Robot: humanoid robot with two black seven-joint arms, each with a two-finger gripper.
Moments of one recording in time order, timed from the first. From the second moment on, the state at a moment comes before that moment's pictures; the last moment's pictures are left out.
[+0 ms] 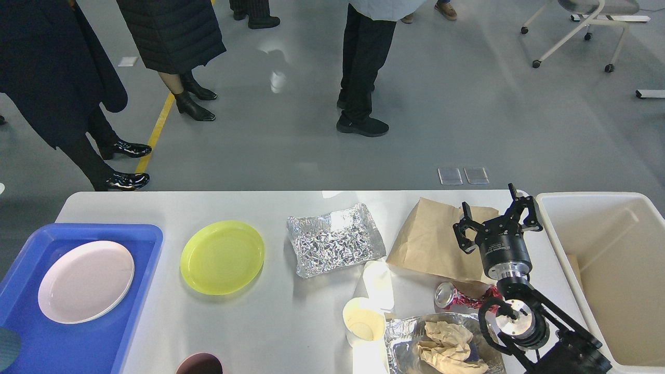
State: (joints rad) left arm -0.90 1.02 0.82 -0.59 0.34 -0.68 -0.27; right arm 0.26 -0.13 1.04 0.92 -0.17 0.15 0.54
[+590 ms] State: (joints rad) left arm -0.87 1.02 0.81 -0.61 0.32 -0.66 -0.24; right arm 0.26 -0.13 1.04 0.92 -0.17 0.15 0.54
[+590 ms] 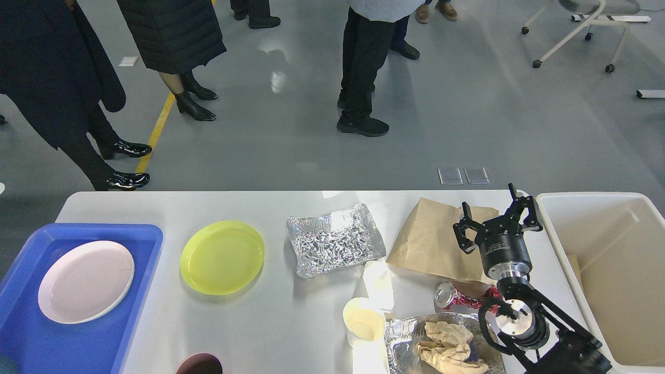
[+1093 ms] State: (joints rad) left arm -0.94 1.05 0.82 -0.60 0.31 -0.67 -0.24; right arm 0.26 -0.13 1.04 0.92 -0.17 0.15 0.54
